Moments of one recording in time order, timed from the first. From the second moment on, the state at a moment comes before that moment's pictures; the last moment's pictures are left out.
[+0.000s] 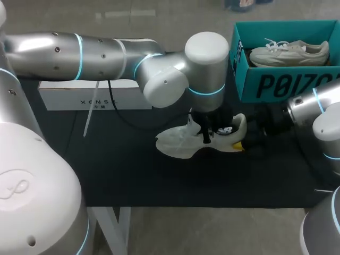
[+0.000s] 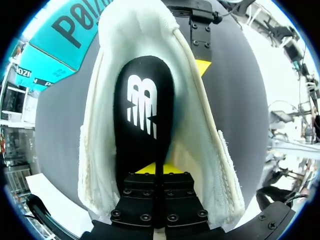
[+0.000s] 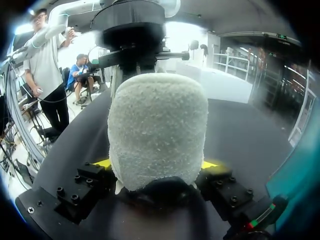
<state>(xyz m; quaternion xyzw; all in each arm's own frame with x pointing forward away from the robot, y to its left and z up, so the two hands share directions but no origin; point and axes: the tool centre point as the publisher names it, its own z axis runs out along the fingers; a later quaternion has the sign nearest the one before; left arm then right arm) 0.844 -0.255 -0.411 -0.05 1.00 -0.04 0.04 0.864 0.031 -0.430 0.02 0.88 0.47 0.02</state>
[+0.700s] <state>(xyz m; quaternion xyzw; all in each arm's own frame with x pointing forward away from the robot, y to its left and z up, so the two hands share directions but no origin) 0.844 -0.242 -0.350 -0.03 0.99 -0.15 -0.02 0.864 0.031 -0.431 0.02 0.88 0.47 0.02</state>
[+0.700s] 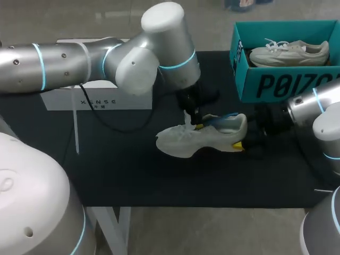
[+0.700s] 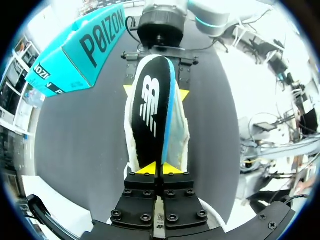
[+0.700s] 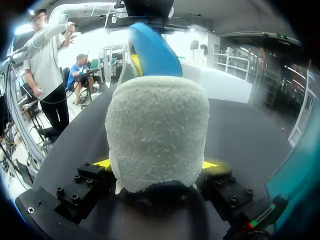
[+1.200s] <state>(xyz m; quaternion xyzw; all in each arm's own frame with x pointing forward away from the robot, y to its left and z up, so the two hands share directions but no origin) 0.844 -0.257 -0.330 0.01 0.98 -0.22 -0.03 0.864 0.030 -0.431 0.02 0.88 0.47 0.02</state>
